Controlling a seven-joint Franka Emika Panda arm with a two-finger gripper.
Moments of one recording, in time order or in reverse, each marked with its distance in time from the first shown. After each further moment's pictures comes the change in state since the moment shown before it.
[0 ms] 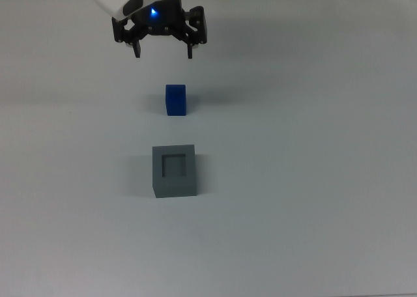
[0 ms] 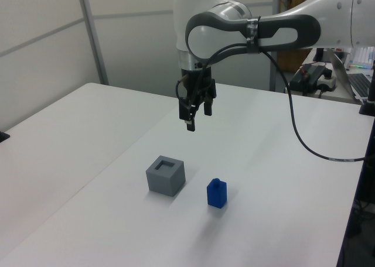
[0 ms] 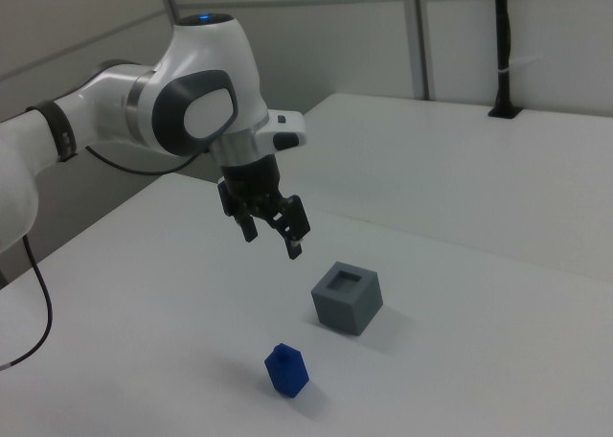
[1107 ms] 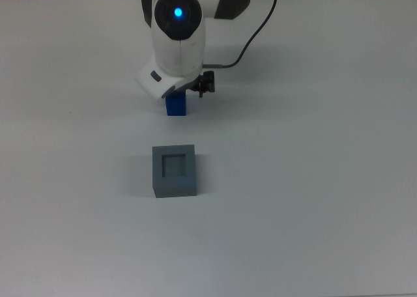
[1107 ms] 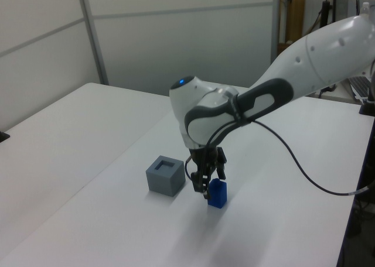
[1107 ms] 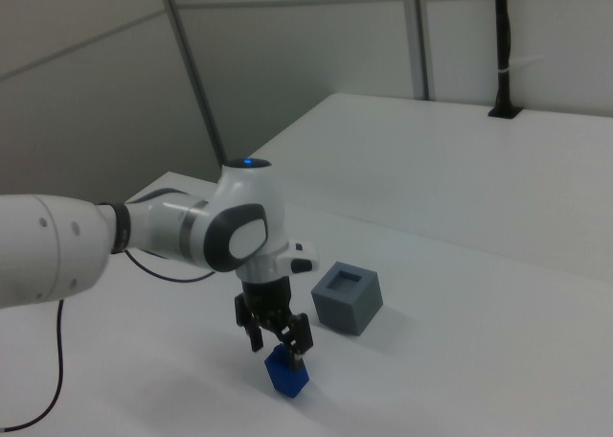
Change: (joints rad) arm 0.050 0.140 0.002 -0.326 -0.044 0.244 0.057
